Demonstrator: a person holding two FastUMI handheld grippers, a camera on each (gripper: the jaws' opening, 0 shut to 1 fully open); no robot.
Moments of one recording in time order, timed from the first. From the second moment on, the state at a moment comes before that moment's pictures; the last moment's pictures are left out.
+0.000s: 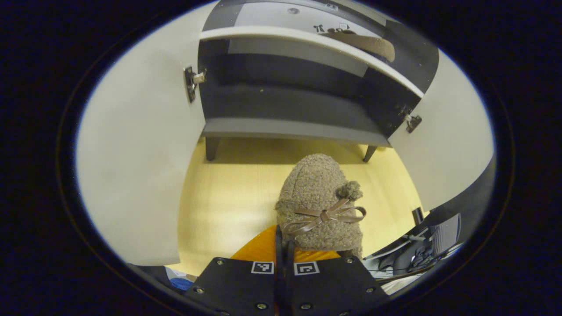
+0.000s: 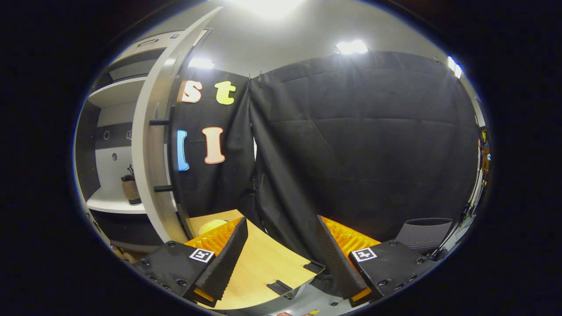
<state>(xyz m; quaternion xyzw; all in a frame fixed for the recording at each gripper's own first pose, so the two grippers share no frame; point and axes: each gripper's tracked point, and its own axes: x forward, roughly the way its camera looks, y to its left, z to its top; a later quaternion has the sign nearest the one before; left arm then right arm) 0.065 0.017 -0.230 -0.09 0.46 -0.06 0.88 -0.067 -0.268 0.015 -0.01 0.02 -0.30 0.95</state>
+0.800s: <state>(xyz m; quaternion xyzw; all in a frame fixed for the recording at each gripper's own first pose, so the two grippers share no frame) 0.186 0.179 0.096 -0.08 0.31 -0.03 0.95 0.004 -0.321 0.043 -0.01 -0.01 -0.24 0.97</state>
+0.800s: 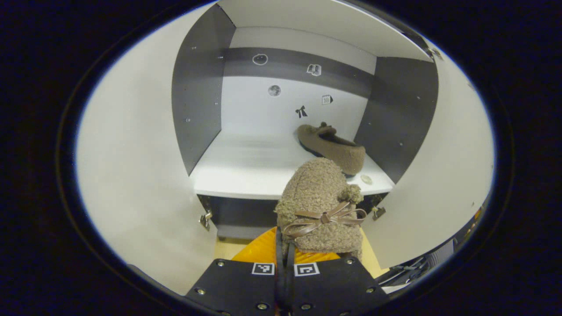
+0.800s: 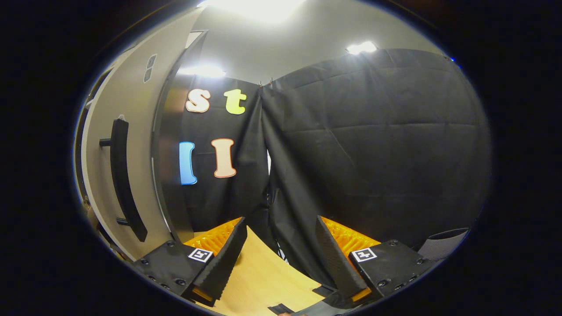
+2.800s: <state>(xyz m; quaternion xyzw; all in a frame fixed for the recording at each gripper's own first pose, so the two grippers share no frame) 0.253 0.220 0.237 0.01 0.09 0.10 0.99 0.038 -0.353 0.037 0.03 -0.03 -0.15 0.99</state>
